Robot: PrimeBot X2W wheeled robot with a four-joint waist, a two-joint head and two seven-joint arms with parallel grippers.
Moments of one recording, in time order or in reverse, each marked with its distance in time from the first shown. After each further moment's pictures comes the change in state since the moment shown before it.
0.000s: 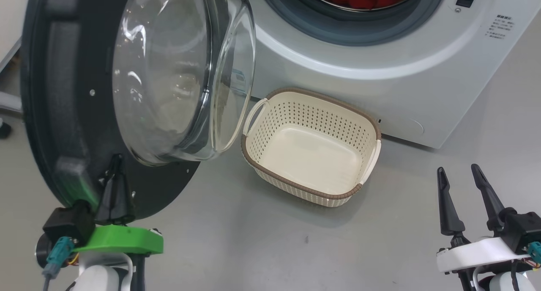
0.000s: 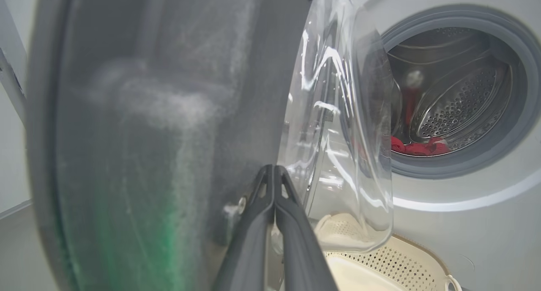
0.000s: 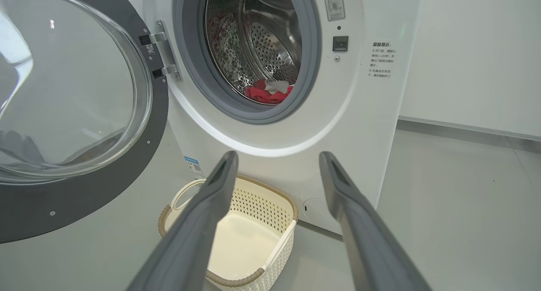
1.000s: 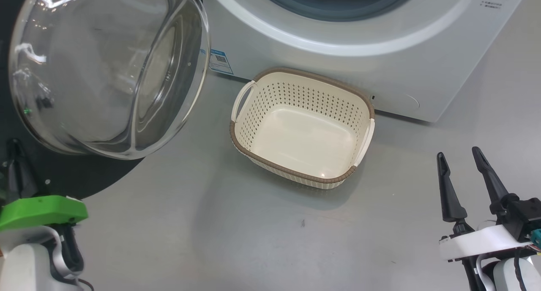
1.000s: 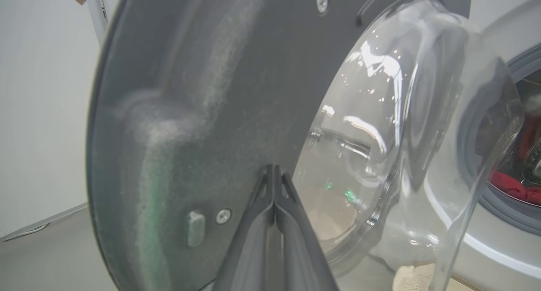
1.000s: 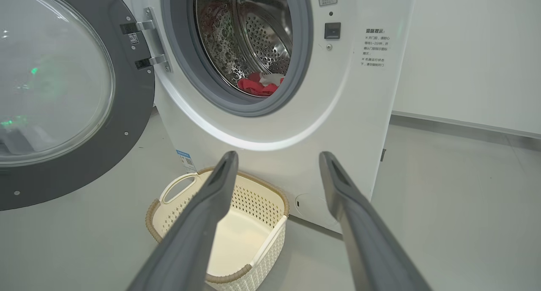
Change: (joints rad) left arm -0.134 0.001 0.314 0.134 0.014 0.000 -0.003; right arm -0.045 -0.045 0.029 -0.015 -0.004 0.000 0.000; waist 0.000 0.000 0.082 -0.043
